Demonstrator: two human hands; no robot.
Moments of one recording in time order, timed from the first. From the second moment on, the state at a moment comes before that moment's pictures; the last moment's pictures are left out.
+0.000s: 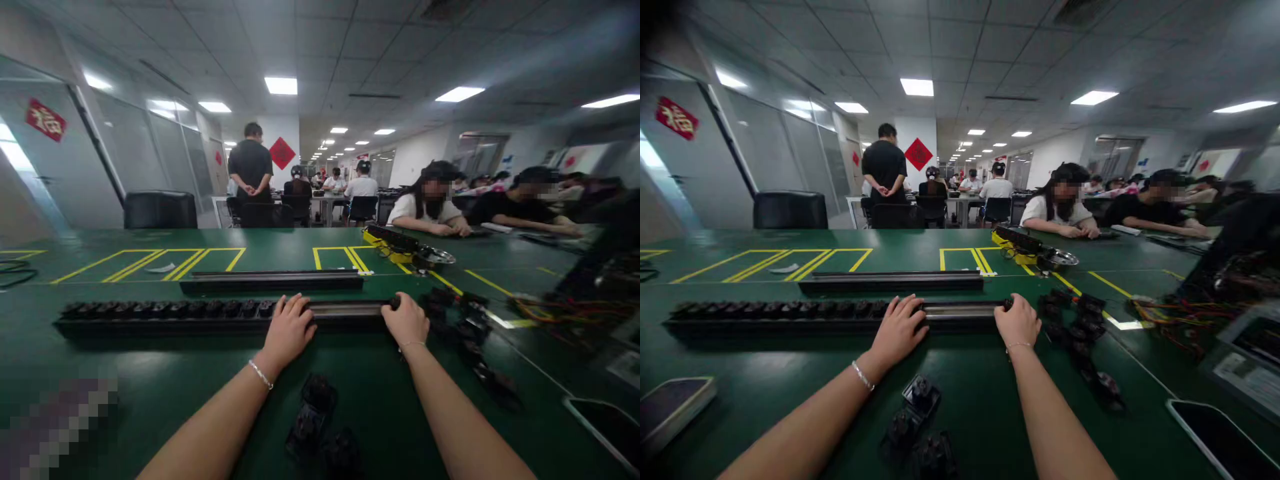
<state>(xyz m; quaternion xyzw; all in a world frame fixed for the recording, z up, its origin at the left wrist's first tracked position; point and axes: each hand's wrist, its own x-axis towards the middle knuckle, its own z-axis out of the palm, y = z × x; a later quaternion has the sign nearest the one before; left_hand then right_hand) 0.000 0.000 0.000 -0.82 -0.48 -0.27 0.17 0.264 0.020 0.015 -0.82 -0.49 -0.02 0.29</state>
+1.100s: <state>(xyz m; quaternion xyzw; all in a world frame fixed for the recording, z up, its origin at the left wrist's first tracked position) 0.001 -0.001 0.001 -0.82 -0.47 -0.29 0.17 0.282 0.024 0.010 -0.81 -0.48 -0.02 0.33</state>
